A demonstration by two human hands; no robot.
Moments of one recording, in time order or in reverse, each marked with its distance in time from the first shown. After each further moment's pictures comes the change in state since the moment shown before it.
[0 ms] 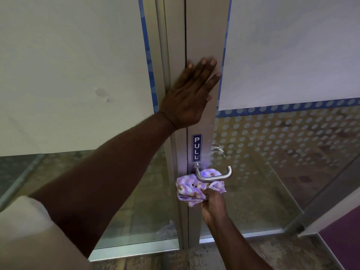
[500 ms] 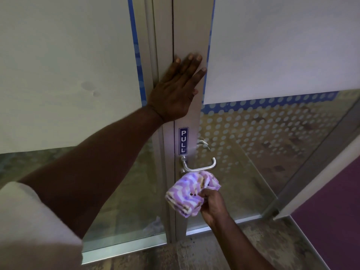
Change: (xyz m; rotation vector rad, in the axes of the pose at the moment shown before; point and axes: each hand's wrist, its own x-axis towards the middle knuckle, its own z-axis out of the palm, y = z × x) left_hand -0.001 -0.002 -0.002 -0.065 0.012 0.039; right_hand -0.043 -0.024 -0.030 -0.123 0.000 0.087
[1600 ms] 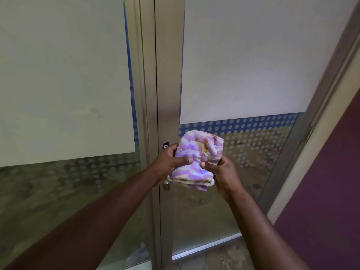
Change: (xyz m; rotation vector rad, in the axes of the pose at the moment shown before) left_hand -0.070 0.132 -0.083 -1.761 -0.417 -1.124; right_hand -0.119 -0.148 0.015 -0.440 -0.311 -0.536
